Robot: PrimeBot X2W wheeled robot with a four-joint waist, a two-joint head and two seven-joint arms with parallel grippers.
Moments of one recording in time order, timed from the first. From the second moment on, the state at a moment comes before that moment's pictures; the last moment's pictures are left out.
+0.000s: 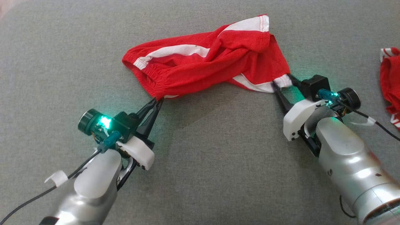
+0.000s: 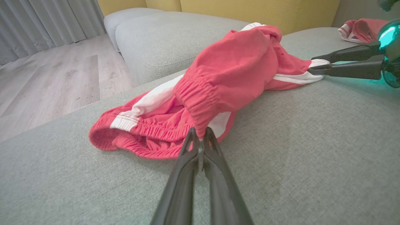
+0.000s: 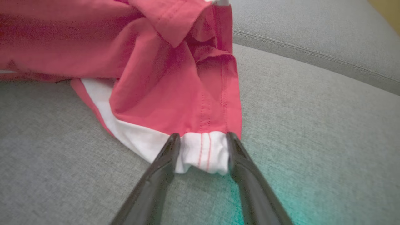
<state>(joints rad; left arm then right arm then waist) -0.58 0.25 -0.68 0.65 -0.29 -0.13 -0.26 -0.77 -0.17 0.57 1.10 0.25 0.12 -0.24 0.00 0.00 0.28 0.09</state>
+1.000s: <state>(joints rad) -0.60 0.36 -0.73 0.57 -0.35 -0.13 -0.24 -0.77 -0.36 0.72 0.79 0.52 0.12 -0.19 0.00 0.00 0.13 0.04</state>
